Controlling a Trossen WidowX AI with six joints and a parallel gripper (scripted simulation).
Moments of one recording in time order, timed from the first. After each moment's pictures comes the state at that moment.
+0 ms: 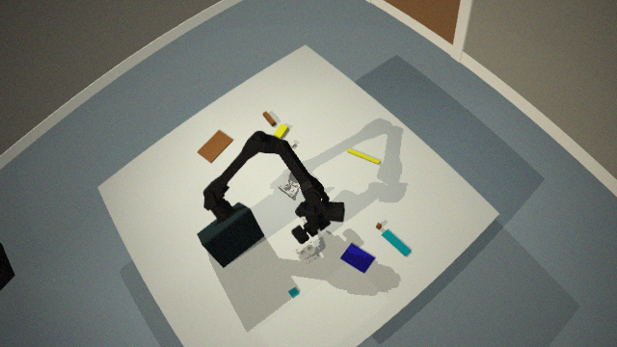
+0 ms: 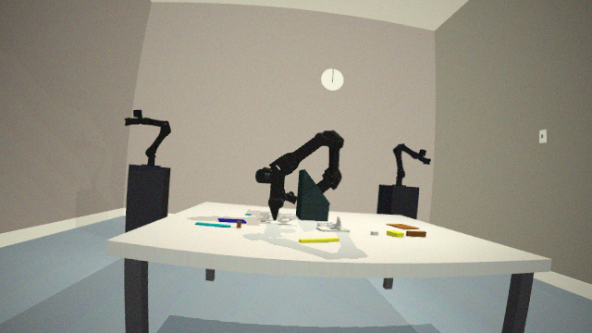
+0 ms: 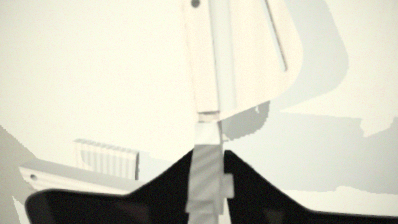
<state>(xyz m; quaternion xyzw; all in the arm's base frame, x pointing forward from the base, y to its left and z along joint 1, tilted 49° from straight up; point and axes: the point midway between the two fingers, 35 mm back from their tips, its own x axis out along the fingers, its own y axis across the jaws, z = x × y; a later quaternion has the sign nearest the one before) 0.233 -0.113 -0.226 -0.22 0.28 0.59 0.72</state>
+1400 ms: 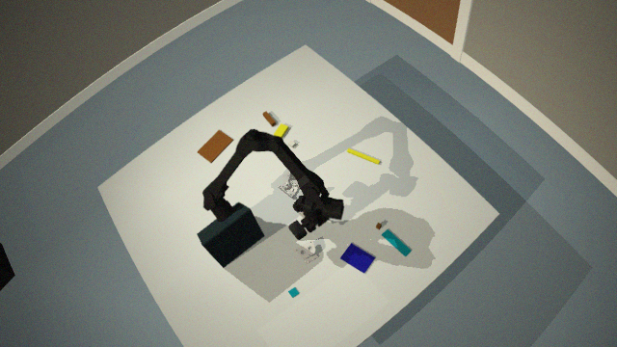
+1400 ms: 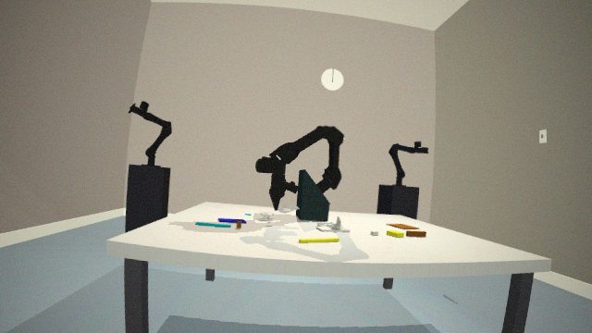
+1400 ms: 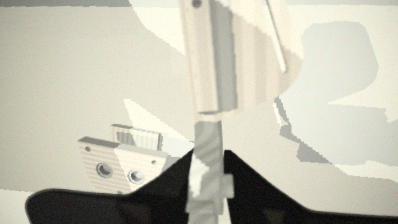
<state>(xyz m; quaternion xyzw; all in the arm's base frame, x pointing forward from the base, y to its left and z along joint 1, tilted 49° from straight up) 0.224 -0.143 -0.196 -0.21 0.28 0.59 0.72</state>
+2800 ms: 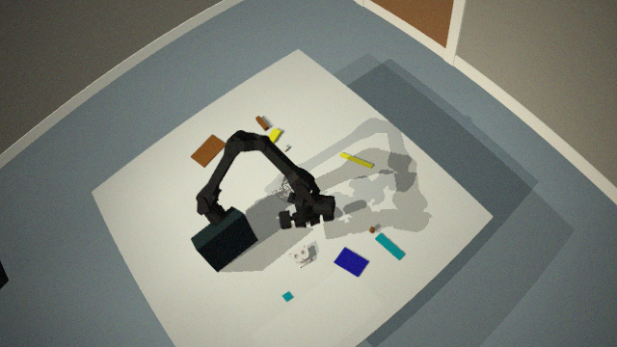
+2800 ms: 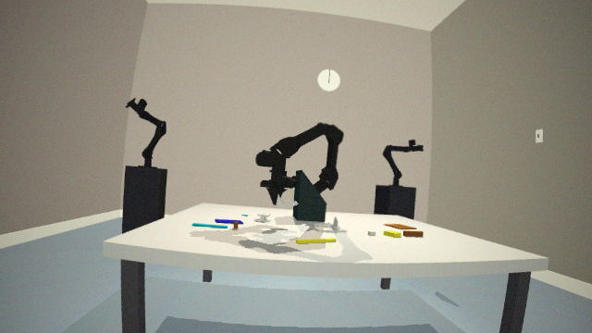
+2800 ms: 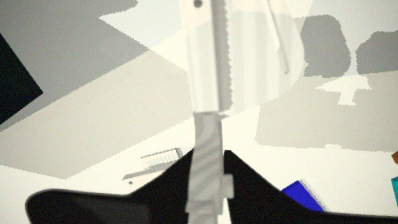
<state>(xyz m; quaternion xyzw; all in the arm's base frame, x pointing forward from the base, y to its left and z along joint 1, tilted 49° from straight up) 0.226 -0.158 -0.170 -0.04 0.42 0.50 0.75</state>
